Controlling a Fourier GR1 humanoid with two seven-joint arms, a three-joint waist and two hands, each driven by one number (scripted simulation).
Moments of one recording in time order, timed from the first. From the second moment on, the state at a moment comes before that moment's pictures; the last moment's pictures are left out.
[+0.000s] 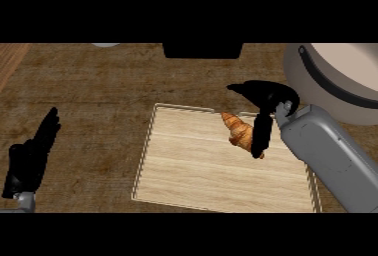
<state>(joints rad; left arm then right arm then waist) 0.02 0.41 -0.02 -1.51 0.03 0.17 0.11 -0.76 -0.40 0.47 -1.34 0.16 0.64 0.79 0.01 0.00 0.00</state>
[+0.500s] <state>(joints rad) 0.03 0.39 0.03 -1.54 0.01 0.12 0.13 -0.71 -0.32 0.44 -1.27 0.31 0.68 0.76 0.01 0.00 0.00</state>
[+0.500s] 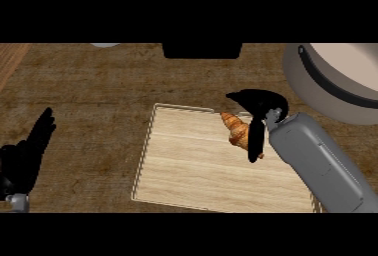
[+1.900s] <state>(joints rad) 0.03 0.32 0.10 -1.57 -0.07 0.04 0.14 -0.72 -0.19 0.28 -1.02 0.67 0.54 0.53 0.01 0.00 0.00</state>
